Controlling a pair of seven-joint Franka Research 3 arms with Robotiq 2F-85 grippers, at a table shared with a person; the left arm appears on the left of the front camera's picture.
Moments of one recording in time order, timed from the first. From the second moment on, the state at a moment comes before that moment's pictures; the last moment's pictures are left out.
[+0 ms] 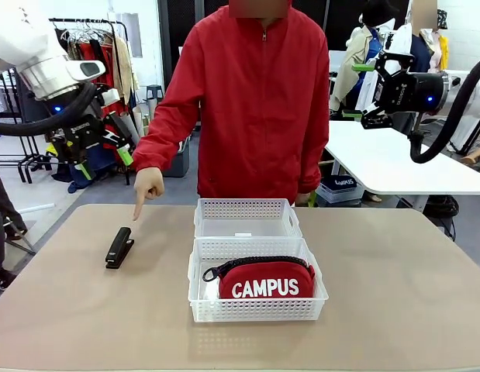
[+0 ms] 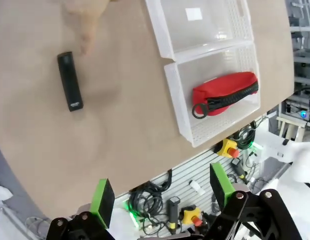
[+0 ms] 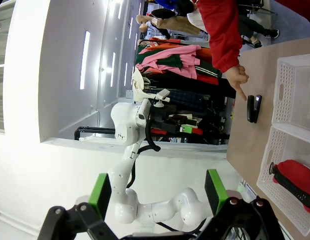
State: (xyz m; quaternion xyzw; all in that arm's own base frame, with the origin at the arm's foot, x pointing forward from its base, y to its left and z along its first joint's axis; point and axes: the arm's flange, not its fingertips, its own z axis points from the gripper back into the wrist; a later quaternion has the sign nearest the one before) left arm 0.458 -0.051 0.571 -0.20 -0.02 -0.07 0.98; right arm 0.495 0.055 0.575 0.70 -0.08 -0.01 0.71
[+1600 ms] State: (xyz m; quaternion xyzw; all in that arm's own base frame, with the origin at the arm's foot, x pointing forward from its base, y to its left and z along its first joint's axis) left arm 0.511 -0.019 0.467 -0.06 0.02 -0.06 1.00; right arm 0.495 0.055 0.575 0.70 -0.08 -0.01 0.71
